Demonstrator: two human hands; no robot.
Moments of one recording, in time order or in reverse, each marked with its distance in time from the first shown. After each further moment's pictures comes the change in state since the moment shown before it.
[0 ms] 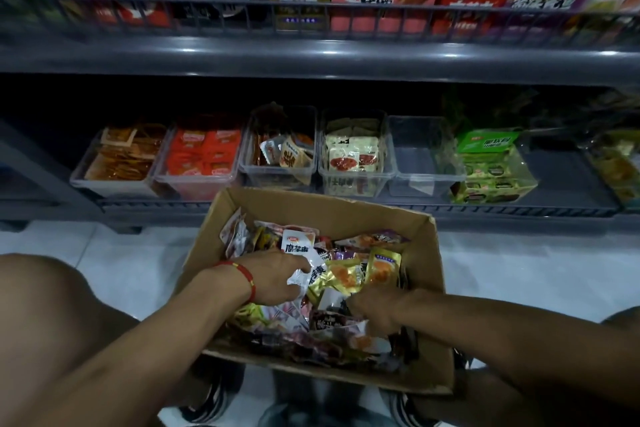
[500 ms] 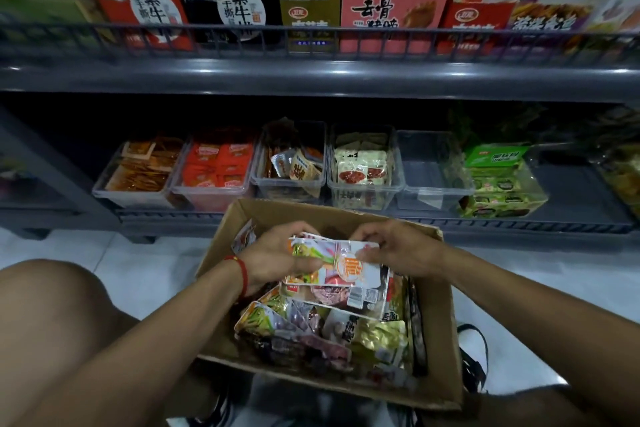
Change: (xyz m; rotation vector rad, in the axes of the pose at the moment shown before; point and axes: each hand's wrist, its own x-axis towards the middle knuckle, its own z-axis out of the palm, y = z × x) left_hand -0.002 -0.007 -0.008 -1.037 0.343 0.033; right_hand -0.046 0.018 -0.080 0.826 0.464 -0.218
